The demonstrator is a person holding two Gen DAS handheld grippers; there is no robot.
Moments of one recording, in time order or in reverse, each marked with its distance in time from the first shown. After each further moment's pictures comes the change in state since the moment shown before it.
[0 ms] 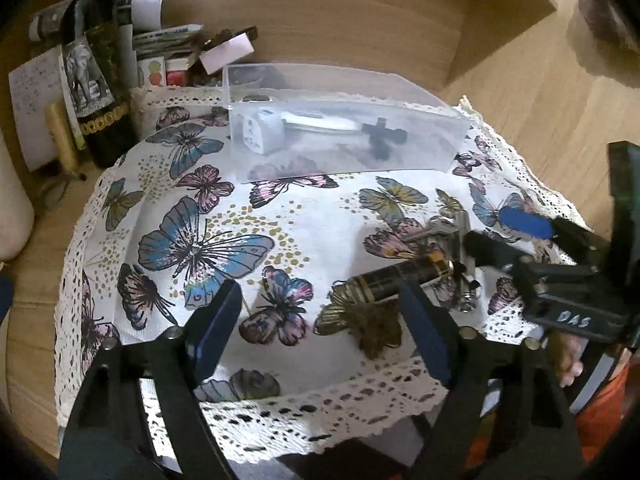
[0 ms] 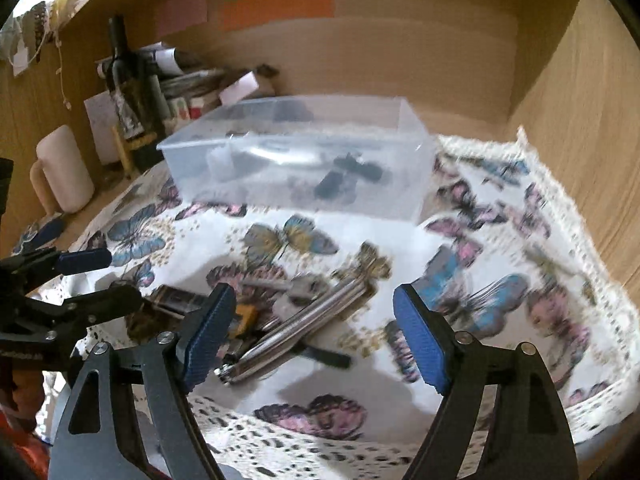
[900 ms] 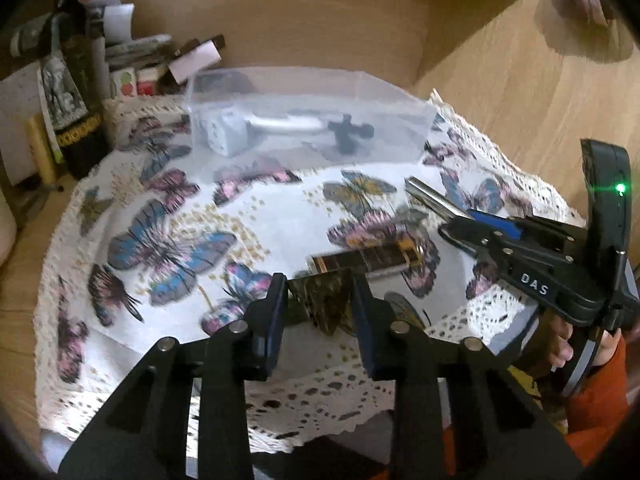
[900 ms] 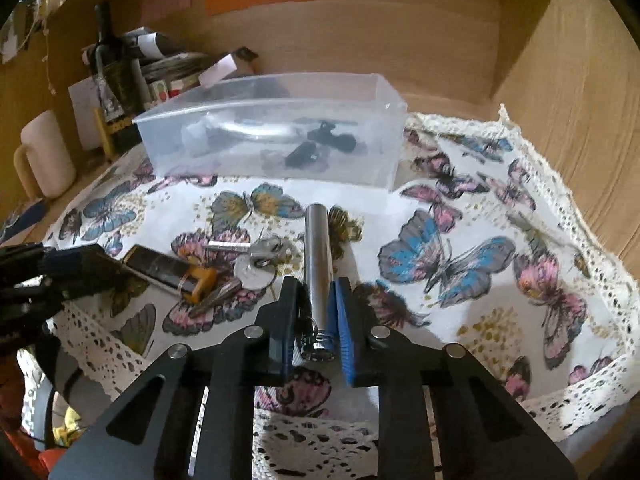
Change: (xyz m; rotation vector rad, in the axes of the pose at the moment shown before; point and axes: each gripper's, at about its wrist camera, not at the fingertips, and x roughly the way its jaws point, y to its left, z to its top) left arm 0.000 -0.013 -0.009 0.052 -0.041 -0.057; right arm -0.003 -0.019 -0.018 0.000 -0.030 -0.084
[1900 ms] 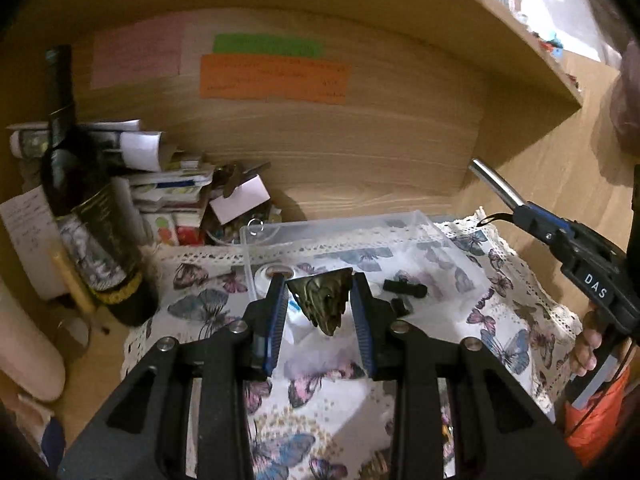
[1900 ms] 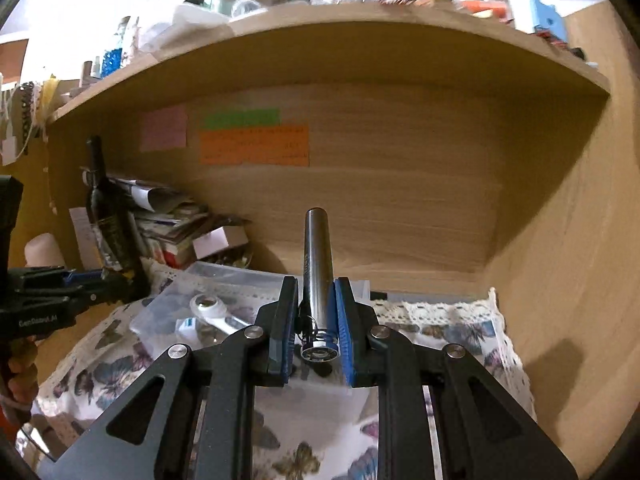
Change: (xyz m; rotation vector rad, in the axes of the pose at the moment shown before) left arm -0.005 0.047 0.148 -0.037 -0.167 0.086; right arm -0.021 -0.013 0.147 -0.059 -0.320 0.026
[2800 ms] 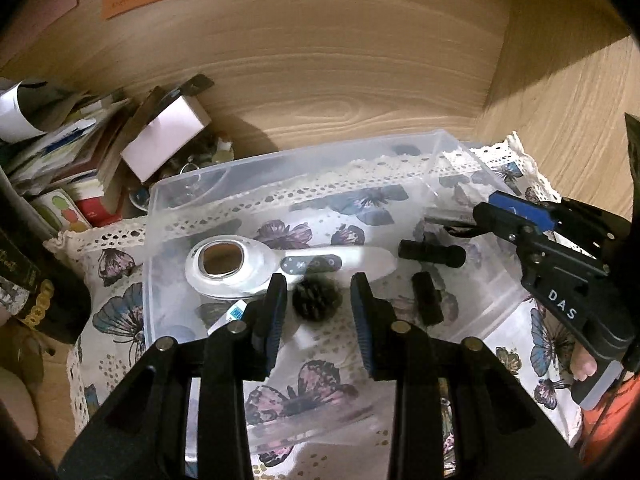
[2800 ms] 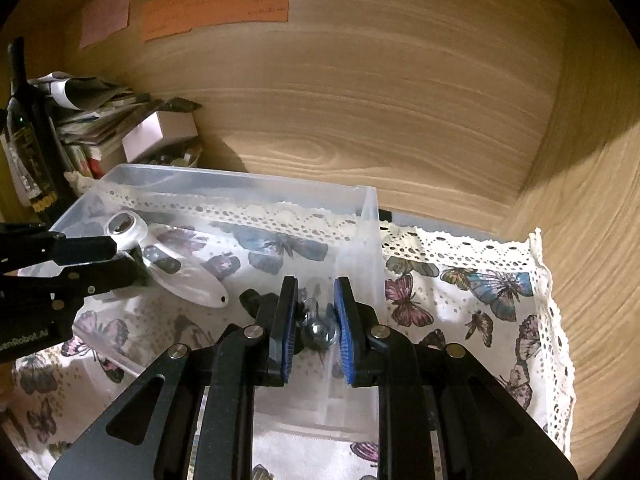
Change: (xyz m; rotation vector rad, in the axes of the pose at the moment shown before) left arm 0.122 -0.026 -0.002 0.076 0.271 0.005; right arm 0.109 -0.014 -0.038 -0.030 0.332 -0.073
